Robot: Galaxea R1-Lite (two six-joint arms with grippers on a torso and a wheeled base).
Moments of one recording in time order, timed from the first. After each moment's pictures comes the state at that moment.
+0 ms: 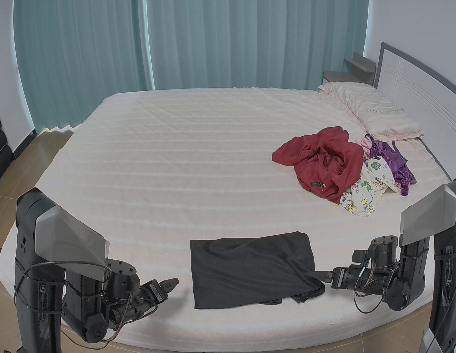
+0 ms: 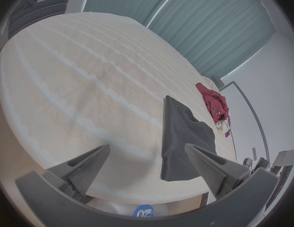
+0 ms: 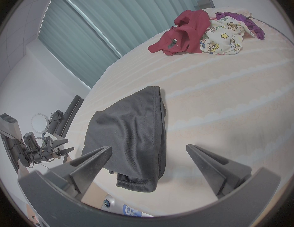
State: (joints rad) left arm -0.42 2.38 -0.15 -1.55 0.05 -0.85; right arm 0.21 2.40 -0.26 -1.50 0.30 0.41
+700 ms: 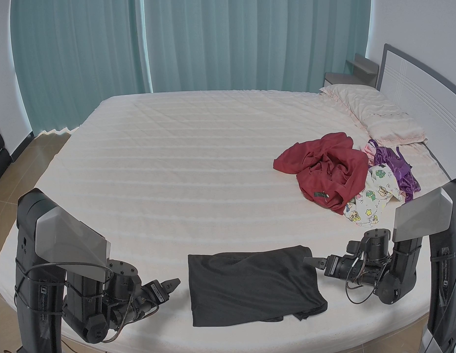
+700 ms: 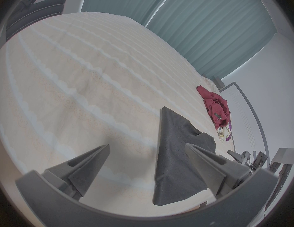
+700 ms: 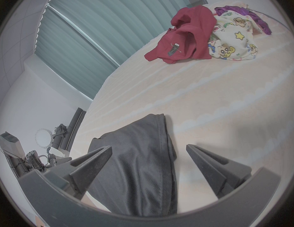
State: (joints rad) left arm -0.43 2.38 -0.15 -1.55 0.06 -0.85; right arm 0.23 2.43 -0.39 -1.47 0.29 0.54
